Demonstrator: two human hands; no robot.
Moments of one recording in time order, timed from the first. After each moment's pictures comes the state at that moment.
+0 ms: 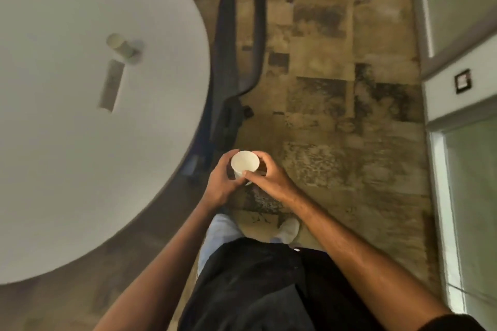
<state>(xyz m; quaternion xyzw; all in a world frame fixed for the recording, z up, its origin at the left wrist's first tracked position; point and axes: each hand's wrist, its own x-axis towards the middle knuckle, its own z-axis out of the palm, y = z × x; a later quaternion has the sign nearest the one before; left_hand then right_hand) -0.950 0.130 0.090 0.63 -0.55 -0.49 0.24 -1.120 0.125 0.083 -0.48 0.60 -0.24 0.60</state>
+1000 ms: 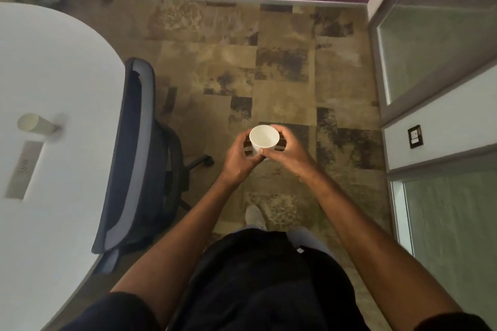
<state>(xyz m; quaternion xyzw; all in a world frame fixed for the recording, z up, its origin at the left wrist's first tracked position) -1.246 -0.202 0.117 0.59 -0.58 -0.46 0.32 -1.412 -0.207 0.122 -0.51 0.61 -0.30 0.52</state>
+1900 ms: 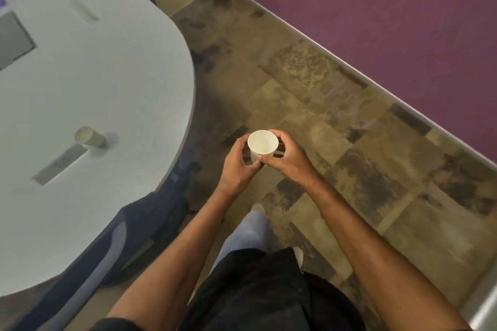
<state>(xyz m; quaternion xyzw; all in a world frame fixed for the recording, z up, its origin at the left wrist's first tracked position) -1.152 -0.682 0.129 0.78 -0.34 -0.26 0.45 -1.270 -0.800 0.136 -0.69 0.35 -0.13 0.63</state>
